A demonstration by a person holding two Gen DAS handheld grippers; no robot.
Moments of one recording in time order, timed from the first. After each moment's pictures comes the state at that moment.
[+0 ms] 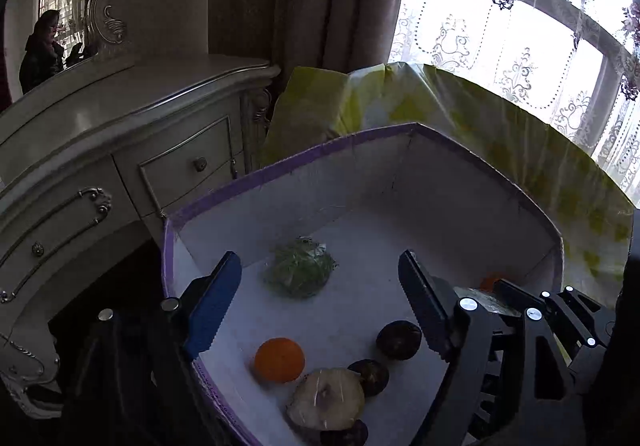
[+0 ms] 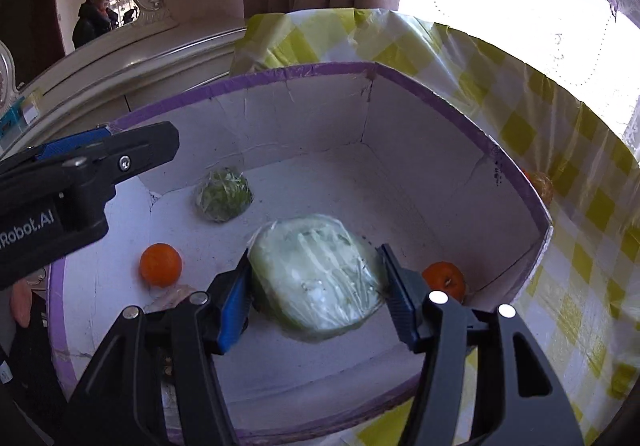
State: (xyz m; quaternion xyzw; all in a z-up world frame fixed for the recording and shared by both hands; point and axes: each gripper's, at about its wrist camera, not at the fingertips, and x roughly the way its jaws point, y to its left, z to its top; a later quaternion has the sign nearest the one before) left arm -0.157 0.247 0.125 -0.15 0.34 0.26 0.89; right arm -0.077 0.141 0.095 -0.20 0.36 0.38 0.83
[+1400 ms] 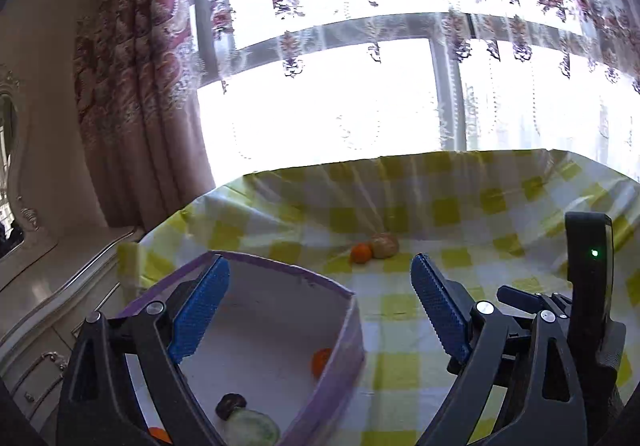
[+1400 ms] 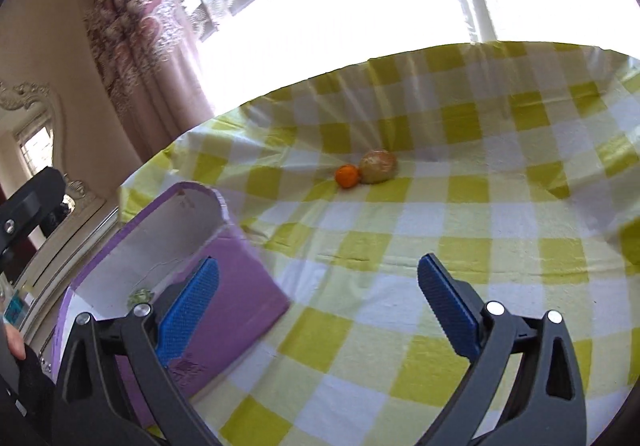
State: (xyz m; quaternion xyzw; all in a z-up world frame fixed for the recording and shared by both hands) left arm -0.093 0.020 0.175 0.08 0.18 0.09 0.98; right arm 0.011 -0.102 0.086 0.12 0.30 0.26 0.91
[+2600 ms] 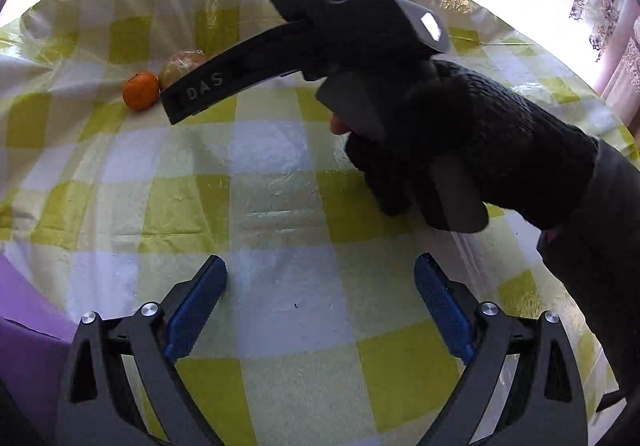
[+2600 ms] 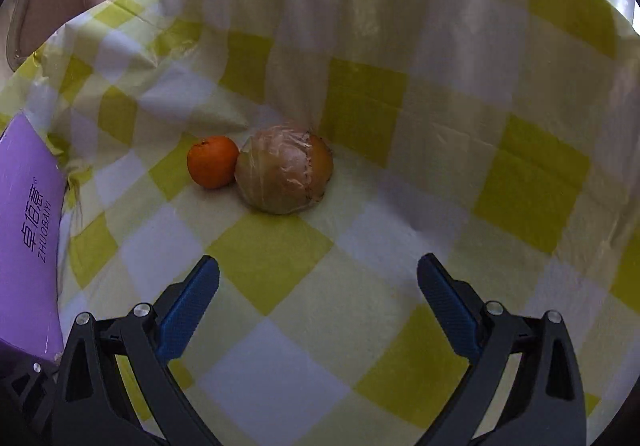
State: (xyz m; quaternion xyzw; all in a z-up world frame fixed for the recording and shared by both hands) left arm 0.076 -0.021 0.013 -0.03 0.44 -0.15 0.89; right arm 0.272 -0.023 0.009 -0.13 0.42 0.31 0.84
